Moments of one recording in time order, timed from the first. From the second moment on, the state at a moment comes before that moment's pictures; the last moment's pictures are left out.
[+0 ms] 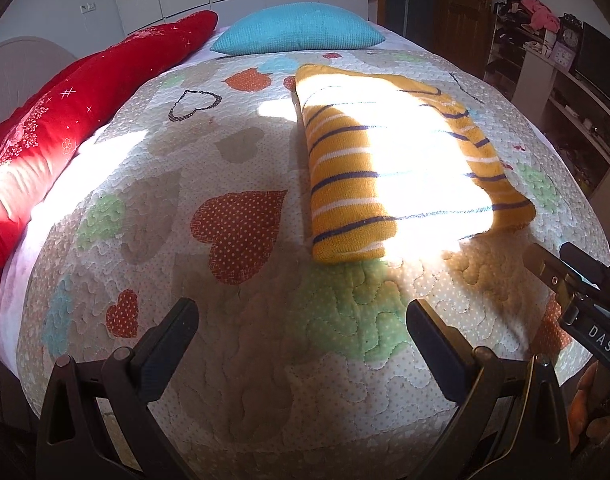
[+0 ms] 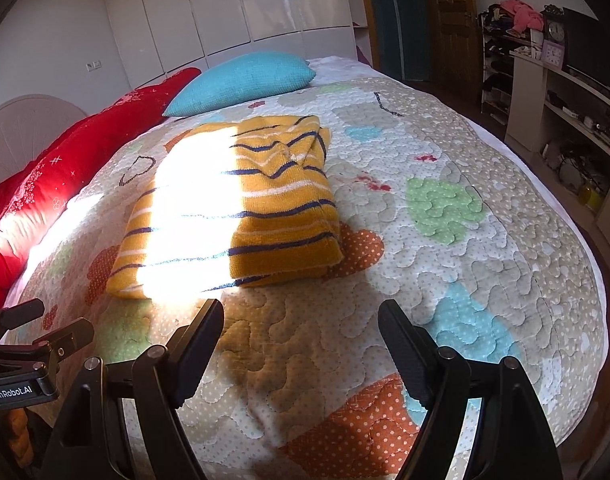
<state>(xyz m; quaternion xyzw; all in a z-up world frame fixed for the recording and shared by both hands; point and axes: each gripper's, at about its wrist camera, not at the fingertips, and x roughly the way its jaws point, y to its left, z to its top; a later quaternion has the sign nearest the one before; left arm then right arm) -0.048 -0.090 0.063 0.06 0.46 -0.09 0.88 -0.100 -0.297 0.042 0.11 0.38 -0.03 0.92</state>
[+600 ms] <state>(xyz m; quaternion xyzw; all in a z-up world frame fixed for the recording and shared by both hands) -0.039 -0.080 0.052 0.04 0.48 -0.09 0.87 -0.091 -0.287 0.044 0.07 0.38 -0.04 0.92</state>
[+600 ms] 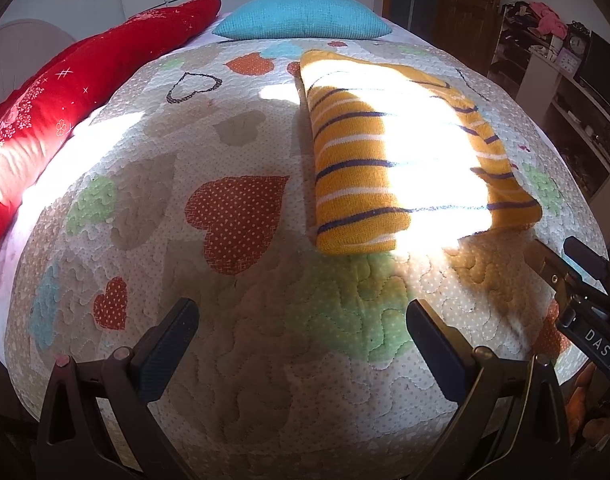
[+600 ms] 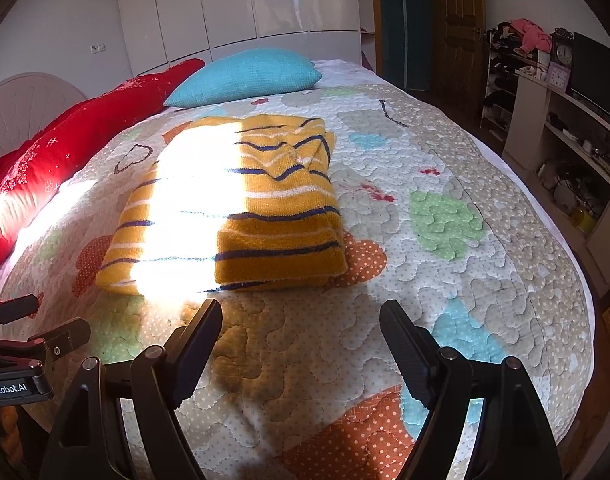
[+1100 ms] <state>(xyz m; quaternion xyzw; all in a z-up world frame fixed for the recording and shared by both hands) -0.014 -0.055 0.048 0.00 0.49 -0.07 0.87 -0.069 -0.266 0.057 0.05 0.38 -0.01 0.92</state>
